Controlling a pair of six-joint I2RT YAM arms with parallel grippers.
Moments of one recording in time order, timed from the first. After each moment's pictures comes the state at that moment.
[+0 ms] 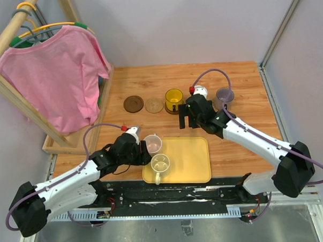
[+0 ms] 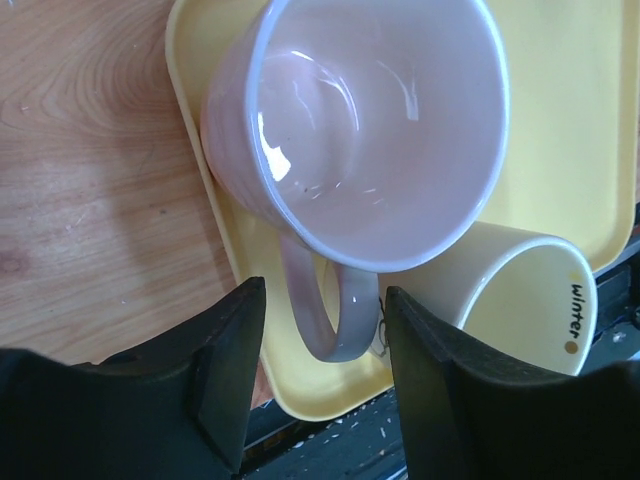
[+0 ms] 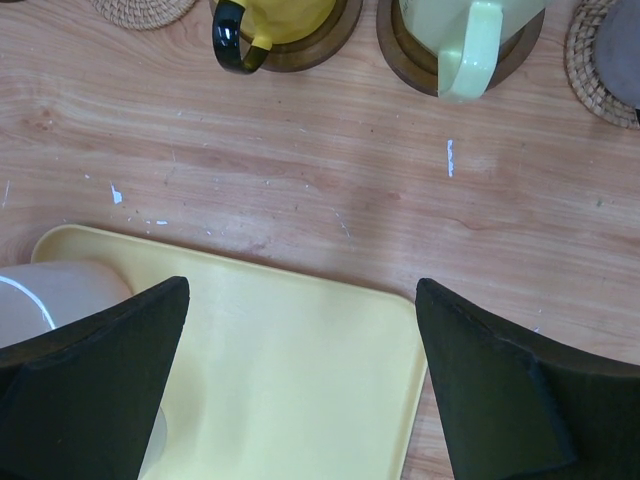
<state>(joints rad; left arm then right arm) -0.80 0.89 0.44 -0.30 -0.02 -0.69 0.73 1.34 1.07 -0.51 0.35 0.45</state>
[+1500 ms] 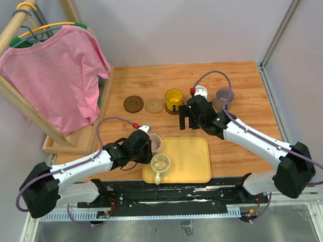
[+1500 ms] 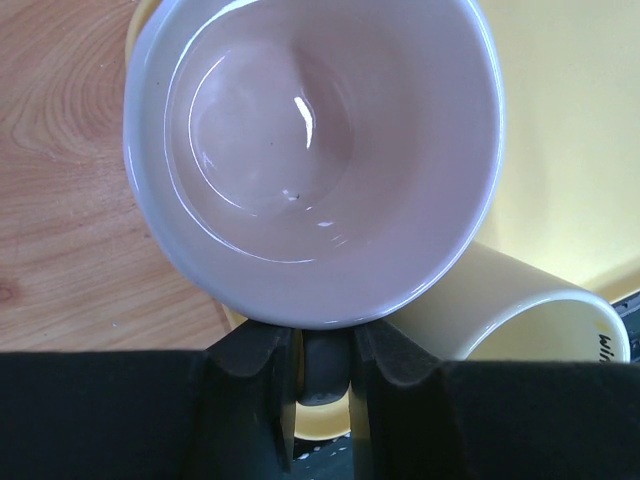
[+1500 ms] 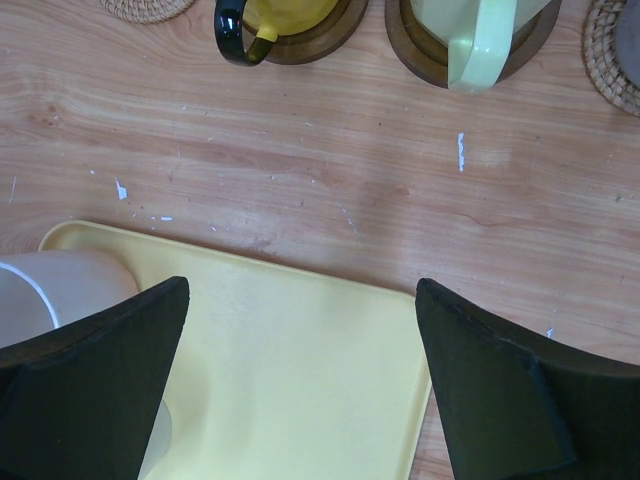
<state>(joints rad) -0.89 1.13 0.58 -0.35 -0.11 -0.65 0.72 1.33 1.03 -0.48 0.32 0.46</state>
